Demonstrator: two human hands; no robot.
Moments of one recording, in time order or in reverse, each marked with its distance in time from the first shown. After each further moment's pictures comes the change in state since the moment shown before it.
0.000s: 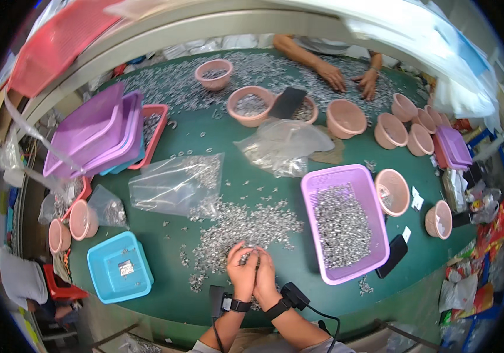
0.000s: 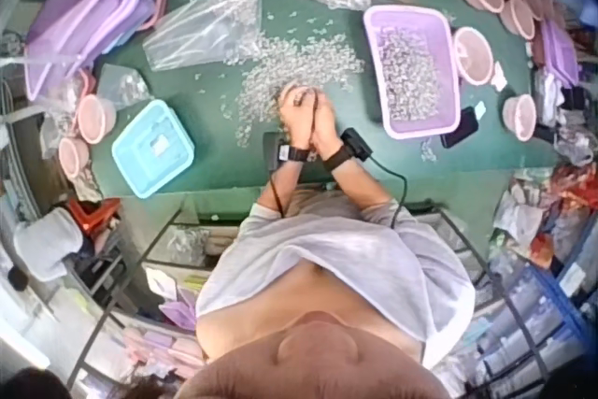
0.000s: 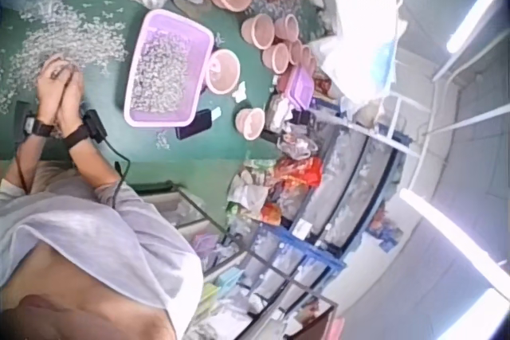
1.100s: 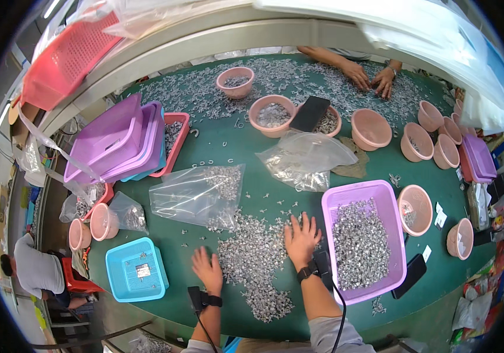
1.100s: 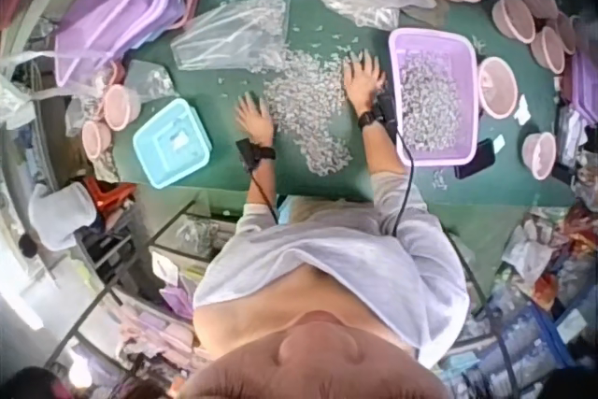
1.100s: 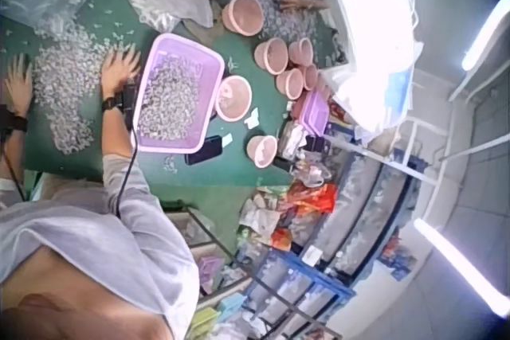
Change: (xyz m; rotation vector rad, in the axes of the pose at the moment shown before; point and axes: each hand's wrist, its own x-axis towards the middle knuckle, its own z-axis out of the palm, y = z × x) left_hand 0.063 -0.087 -0.086 0.755 0.256 -0.003; right_hand 0.104 -0.055 0.004 -1.689 0.252 -1.061
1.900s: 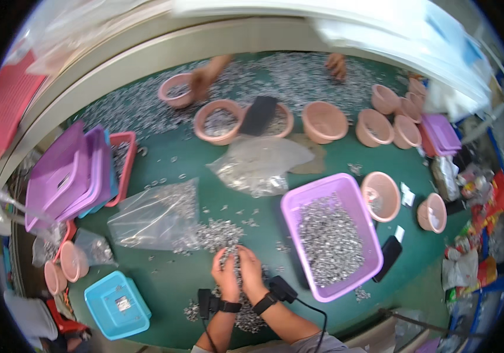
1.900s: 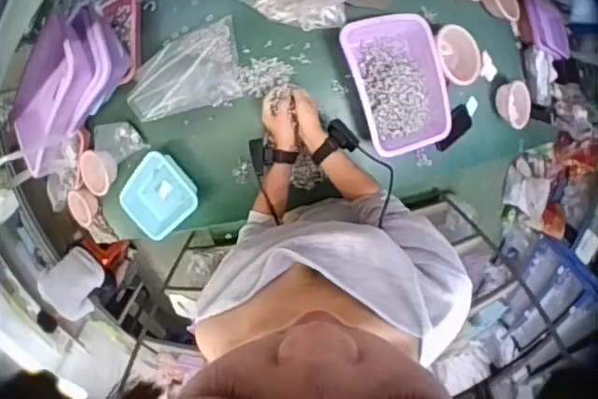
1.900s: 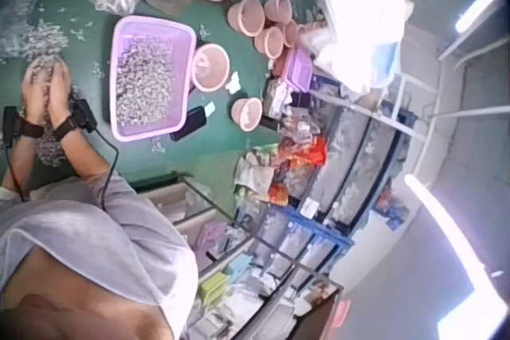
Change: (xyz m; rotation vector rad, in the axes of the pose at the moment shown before) left_hand -0.022 0.135 0.022 -0.958 -0.324 -0.203; right_hand -0.024 -0.059 -0.016 1.365 -0.239 0.948
